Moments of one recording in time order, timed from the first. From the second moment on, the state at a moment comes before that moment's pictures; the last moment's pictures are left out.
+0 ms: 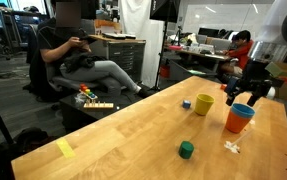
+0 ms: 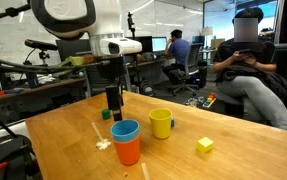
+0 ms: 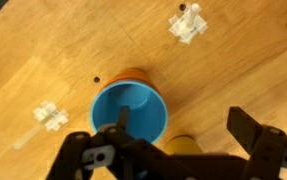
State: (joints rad) arm -0.12 0.03 -0.14 -2.45 0.00 2.51 0.33
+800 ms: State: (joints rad) arm -0.13 0.14 -0.16 -2.44 0.00 2.55 0.33
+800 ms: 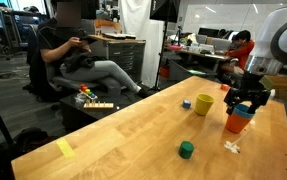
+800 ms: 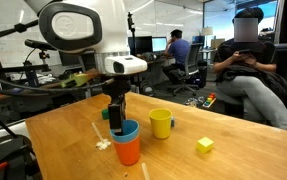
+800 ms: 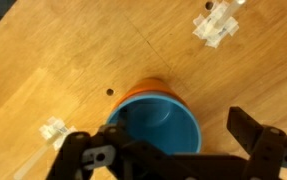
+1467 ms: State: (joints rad) arm -0.13 0.20 -0.16 -2.42 0.01 2.55 0.33
